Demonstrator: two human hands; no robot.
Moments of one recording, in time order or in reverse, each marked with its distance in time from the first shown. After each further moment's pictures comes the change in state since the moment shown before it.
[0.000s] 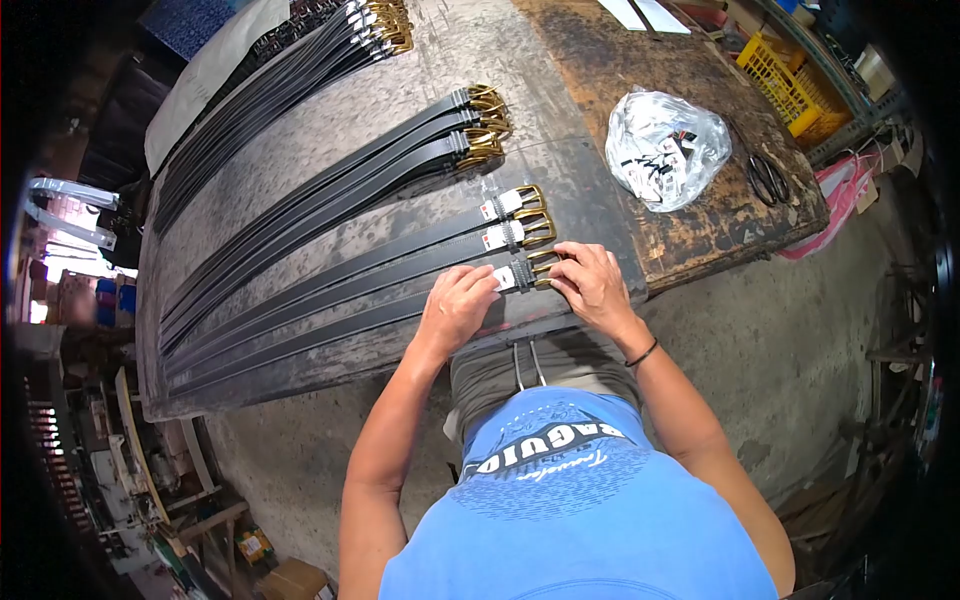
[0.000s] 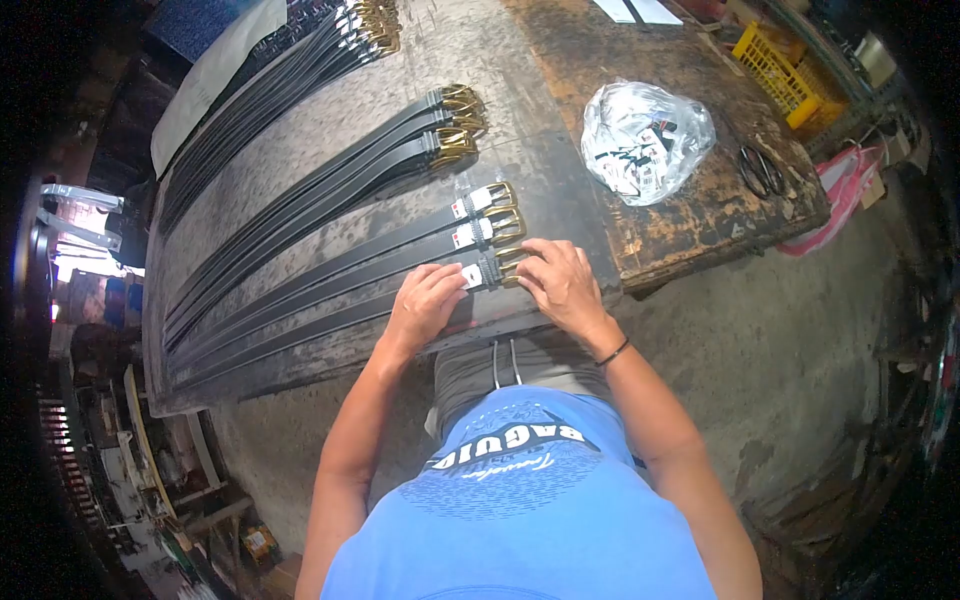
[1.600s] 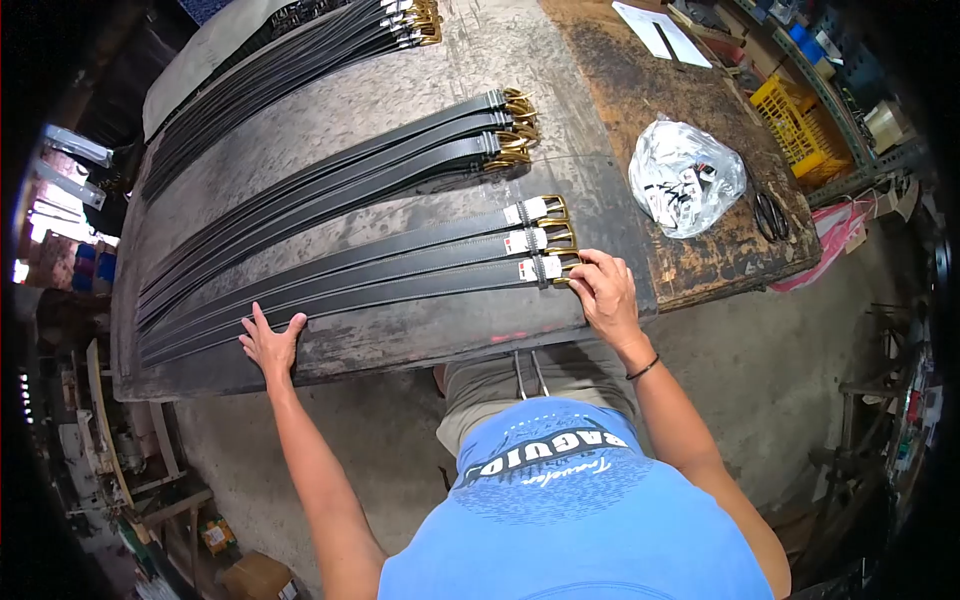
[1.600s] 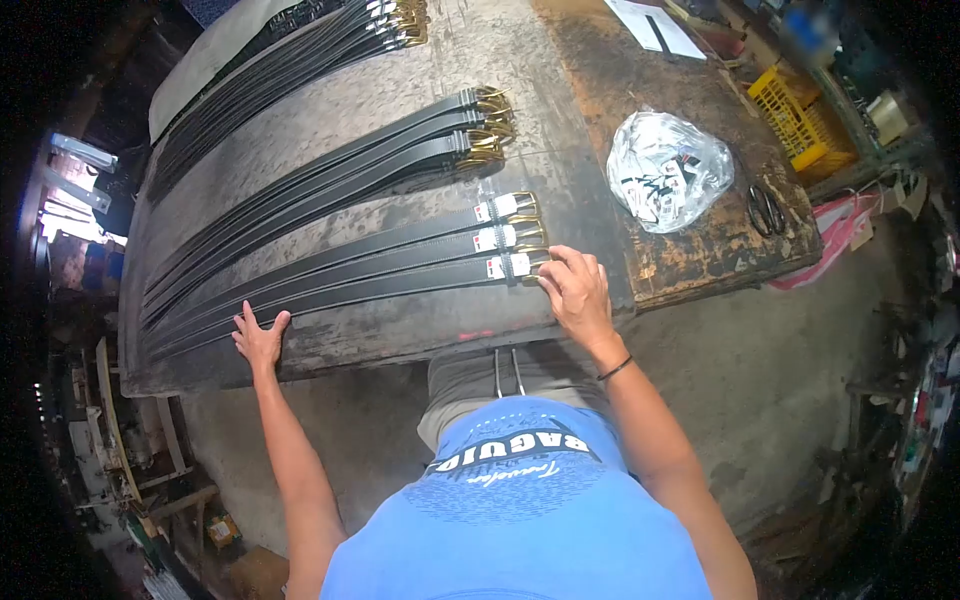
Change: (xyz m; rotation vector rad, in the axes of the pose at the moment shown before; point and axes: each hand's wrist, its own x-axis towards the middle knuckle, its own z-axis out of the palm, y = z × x) left_hand -0.195 -0.159 -0.152 0.495 0.045 -1.369; right_hand 0.007 0.000 0.014 -0.110 0.059 0.084
